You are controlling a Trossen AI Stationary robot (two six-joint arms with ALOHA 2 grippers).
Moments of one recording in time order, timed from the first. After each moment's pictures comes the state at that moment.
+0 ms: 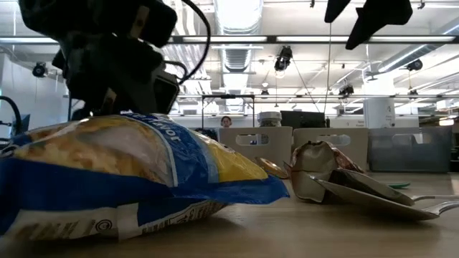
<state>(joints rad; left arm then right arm) -0.30 1.73 0.71 0.28 0.34 -1.31 0.38 1.40 1.31 -1.07 0.37 1.21</state>
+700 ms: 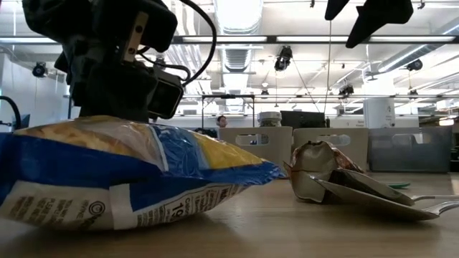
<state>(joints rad) -0.30 1.74 0.72 0.27 0.33 -1.24 0.39 1.40 1.31 -1.06 0.37 1.21</state>
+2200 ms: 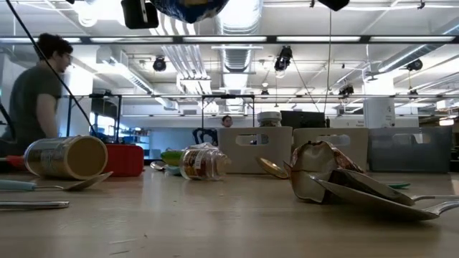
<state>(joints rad) -0.12 1.07 0.72 0.27 0.18 -1.04 0.42 1.42 1.20 -0.31 0.52 0.89</state>
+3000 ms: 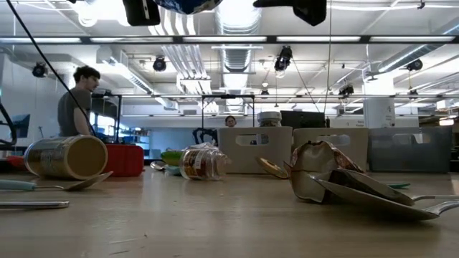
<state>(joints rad) -0.12 1.07 0.72 0.31 0.18 -1.05 0.31 1.43 1.16 -0.20 0.28 0.81</state>
